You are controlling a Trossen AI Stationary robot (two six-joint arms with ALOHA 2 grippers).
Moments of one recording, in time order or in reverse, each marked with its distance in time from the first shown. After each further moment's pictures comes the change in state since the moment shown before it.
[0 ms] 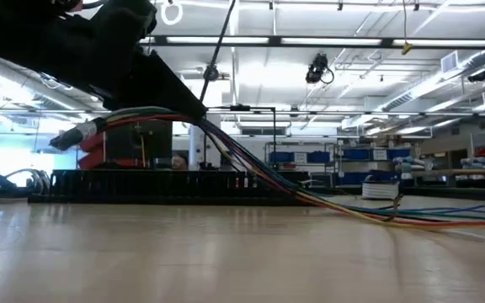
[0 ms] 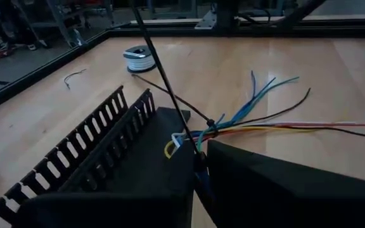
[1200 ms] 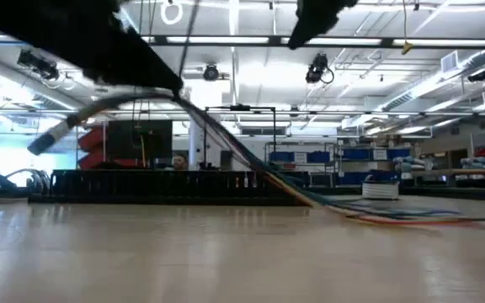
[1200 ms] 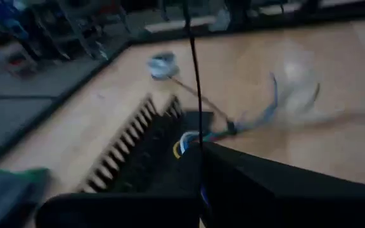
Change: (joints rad) left arm -0.042 -0.276 -0.002 -0.288 -0.129 0.116; right arm 0.048 0.005 -0.117 -0.365 -0.350 0.351
